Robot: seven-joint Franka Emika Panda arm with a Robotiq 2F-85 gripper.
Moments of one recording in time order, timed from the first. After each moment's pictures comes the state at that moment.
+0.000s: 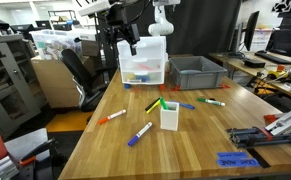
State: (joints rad) arm 0.13 -0.02 0.11 -2.22 -0.13 2.27 -0.03
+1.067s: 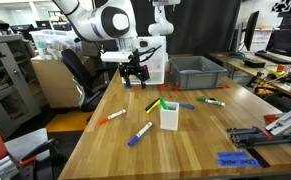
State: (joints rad) arm 0.13 0.35 0.10 -2.15 -0.20 2.55 0.05
